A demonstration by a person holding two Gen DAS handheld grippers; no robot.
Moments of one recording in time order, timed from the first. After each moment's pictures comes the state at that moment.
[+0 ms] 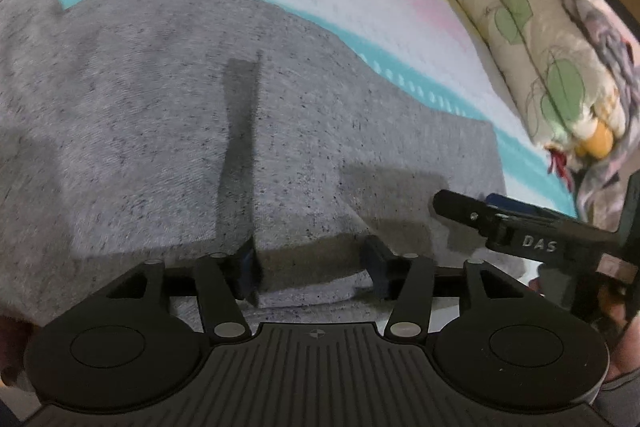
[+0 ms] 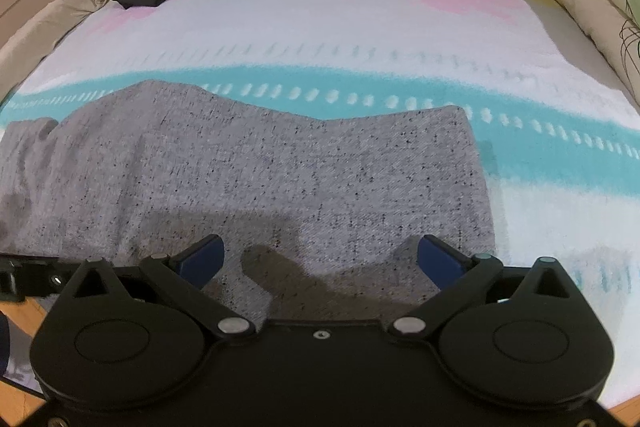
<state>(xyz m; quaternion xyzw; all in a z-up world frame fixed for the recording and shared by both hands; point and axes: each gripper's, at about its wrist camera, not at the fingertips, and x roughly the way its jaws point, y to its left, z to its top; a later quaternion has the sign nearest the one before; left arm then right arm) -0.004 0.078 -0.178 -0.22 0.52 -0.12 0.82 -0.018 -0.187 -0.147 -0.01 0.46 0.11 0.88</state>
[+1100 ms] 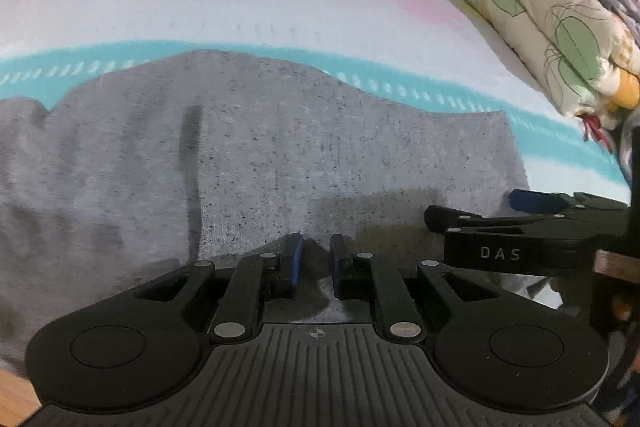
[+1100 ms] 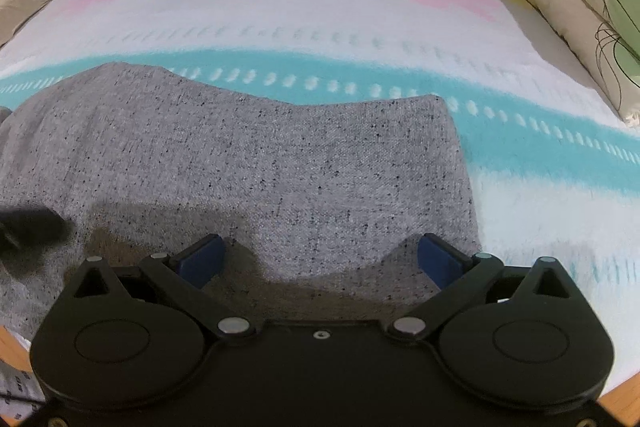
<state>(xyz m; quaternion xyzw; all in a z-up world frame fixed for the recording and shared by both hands) 0.001 0.056 -0.165 -0.09 0.48 -0.11 0.87 -0.007 -0.161 -0.169 -0.05 0.46 0.04 0.88</state>
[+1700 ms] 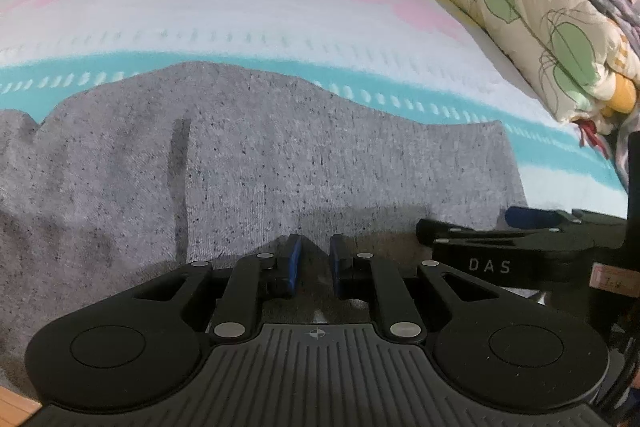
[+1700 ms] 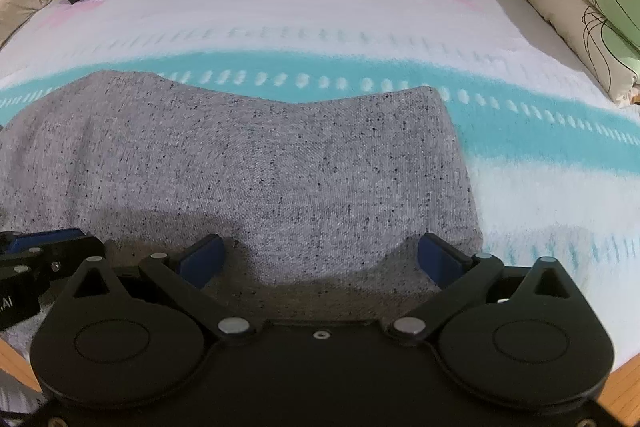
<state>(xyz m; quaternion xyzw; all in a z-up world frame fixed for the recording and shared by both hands) 0.008 0.058 -0.159 -0.09 0.47 -0.11 0.87 -0.007 -0.159 -0.168 -0.03 0.47 0.02 0.88</state>
